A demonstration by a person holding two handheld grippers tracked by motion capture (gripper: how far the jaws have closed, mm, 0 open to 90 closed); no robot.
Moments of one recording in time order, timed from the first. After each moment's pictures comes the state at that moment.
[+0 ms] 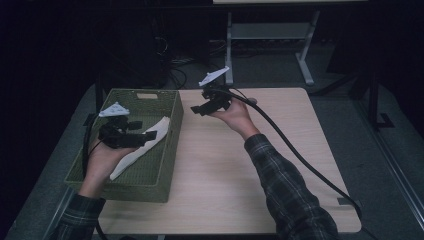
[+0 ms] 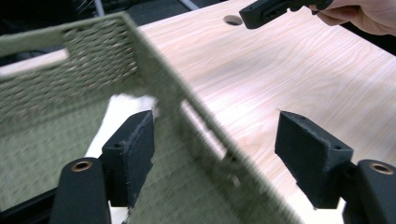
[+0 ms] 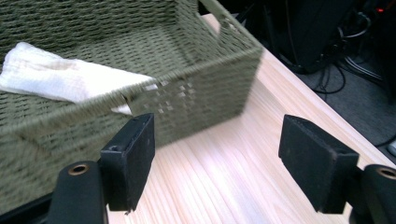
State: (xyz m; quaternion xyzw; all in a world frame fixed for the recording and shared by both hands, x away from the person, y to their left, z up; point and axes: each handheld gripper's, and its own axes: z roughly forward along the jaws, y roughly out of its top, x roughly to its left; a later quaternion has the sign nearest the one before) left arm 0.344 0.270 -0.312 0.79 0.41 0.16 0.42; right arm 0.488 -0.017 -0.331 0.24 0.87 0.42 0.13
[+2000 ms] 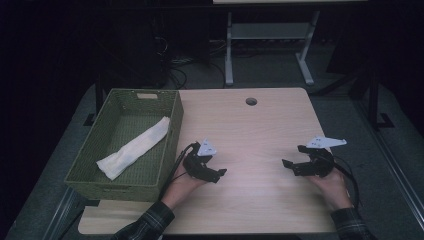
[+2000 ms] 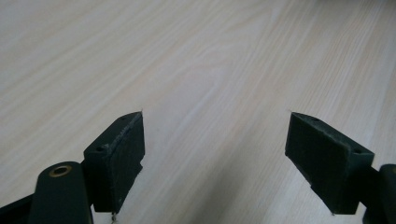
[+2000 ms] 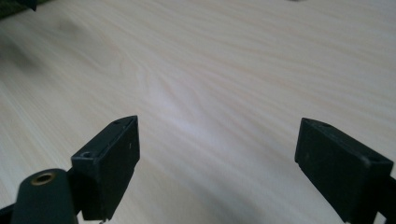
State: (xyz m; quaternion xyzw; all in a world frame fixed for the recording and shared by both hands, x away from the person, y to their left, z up) left arm 0.332 0.098 -0.440 0.88 0.27 0.12 0.37; right arm 0.326 -0.282 -0.441 0.40 0.80 0.41 0.17
